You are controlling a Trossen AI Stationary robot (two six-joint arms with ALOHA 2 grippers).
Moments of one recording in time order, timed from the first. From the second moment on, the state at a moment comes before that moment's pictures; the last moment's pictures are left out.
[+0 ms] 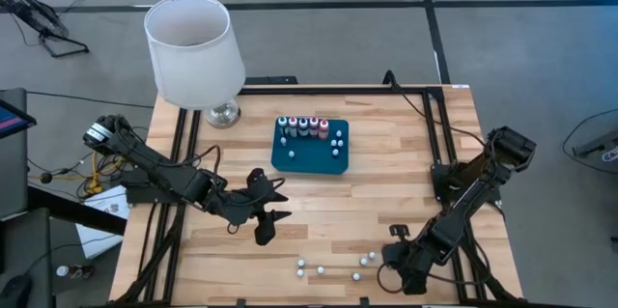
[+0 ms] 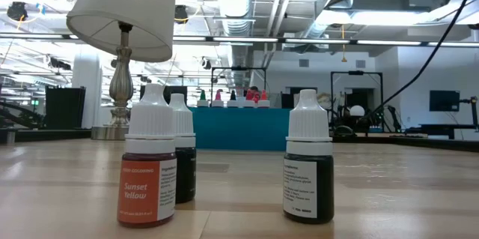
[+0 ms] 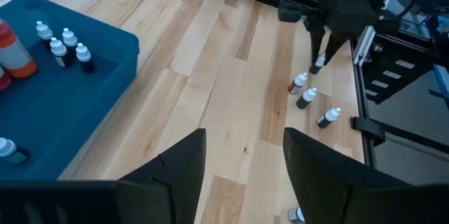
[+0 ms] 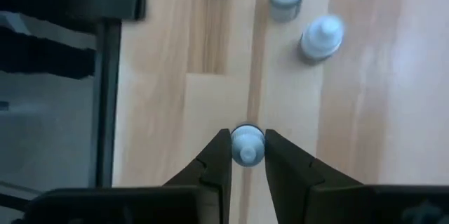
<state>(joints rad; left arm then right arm) -0.48 1.36 1.04 -0.28 -0.48 -0.61 0.90 1.60 0.88 -0.45 0.06 0.78</state>
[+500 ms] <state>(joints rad) -0.48 1.36 1.04 -0.29 -0.51 -0.60 0.75 1.43 0.88 -0.58 0.10 0.68</state>
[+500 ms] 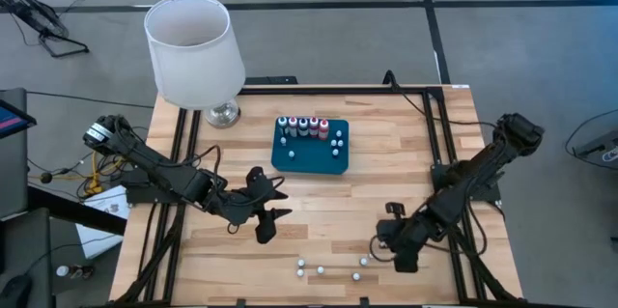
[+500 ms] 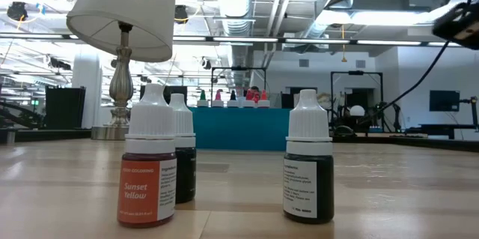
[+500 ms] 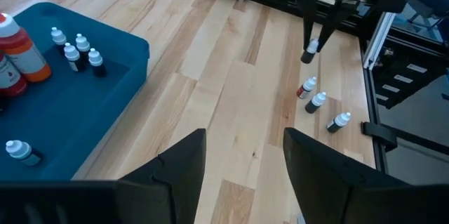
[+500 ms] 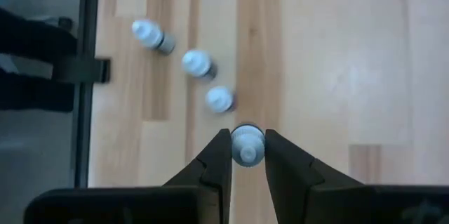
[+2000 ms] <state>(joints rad) -0.48 1.36 1.04 -0.29 -0.55 -0.61 0.38 1.40 0.88 -0.46 -0.03 0.34</state>
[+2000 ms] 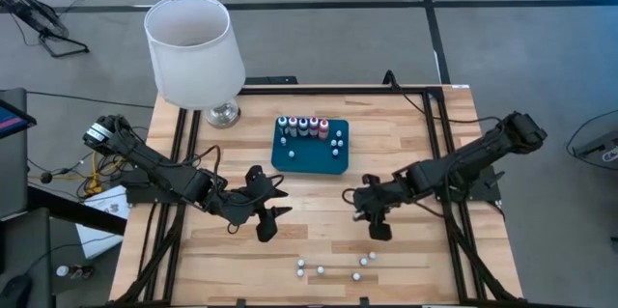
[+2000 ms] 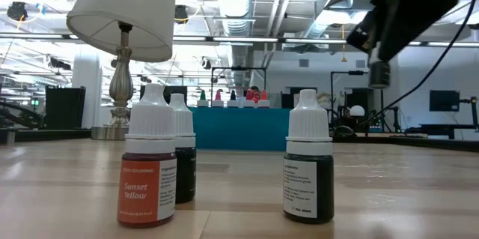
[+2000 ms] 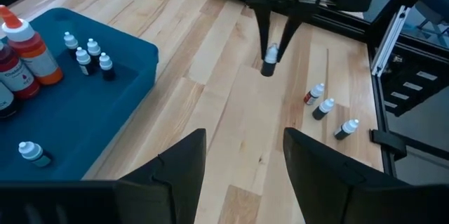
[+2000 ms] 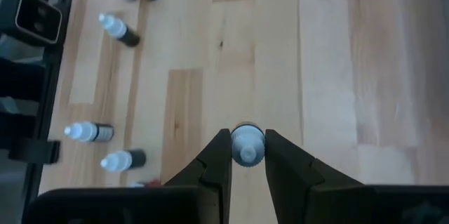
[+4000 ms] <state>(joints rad) -0.40 1.36 1.04 -0.36 -0.59 -0.54 -0.22 1.43 0.90 -0.07 -0.16 0.07</state>
